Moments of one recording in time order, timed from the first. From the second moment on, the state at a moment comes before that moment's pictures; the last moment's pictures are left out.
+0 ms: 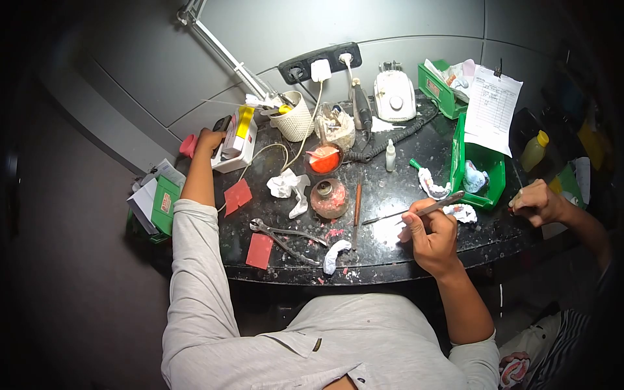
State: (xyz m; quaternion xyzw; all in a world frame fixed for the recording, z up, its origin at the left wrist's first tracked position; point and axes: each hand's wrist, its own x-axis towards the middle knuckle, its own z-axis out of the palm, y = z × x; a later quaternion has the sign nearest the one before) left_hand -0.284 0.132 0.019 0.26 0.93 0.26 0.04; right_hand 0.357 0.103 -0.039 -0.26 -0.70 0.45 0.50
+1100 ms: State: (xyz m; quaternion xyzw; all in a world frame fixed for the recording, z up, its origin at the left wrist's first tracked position) left_hand 0.125 -0.057 -0.020 0.54 0.66 0.43 0.29; right_hand 0.362 0.094 -0.036 -0.18 -0.73 0.41 0.52
